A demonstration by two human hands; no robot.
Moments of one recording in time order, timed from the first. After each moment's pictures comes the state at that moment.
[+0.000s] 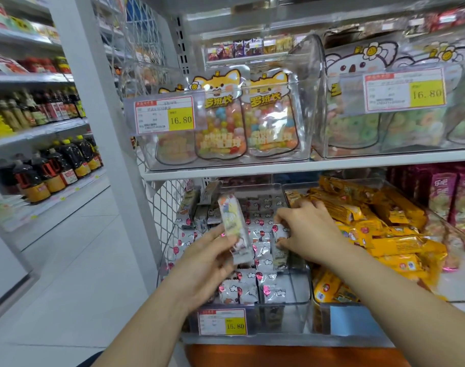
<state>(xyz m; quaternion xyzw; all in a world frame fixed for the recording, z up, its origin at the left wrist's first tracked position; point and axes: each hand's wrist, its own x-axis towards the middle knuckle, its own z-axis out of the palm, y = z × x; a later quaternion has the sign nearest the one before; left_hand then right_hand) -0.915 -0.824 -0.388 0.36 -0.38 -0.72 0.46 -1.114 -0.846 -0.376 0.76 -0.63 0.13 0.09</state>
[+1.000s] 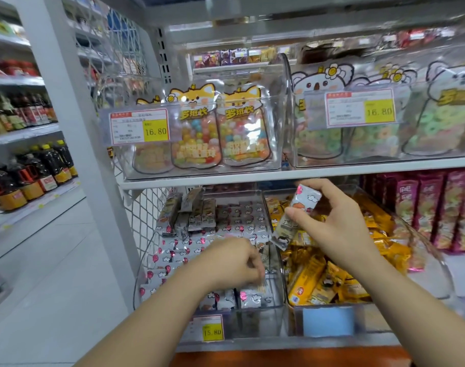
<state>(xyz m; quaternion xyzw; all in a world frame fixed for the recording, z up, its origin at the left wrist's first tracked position) -0.973 -0.838 -0.368 0.45 -0.88 -0.17 0.03 -1.158 -0.796 -0.350 0.64 -0.51 0.56 -0.10</state>
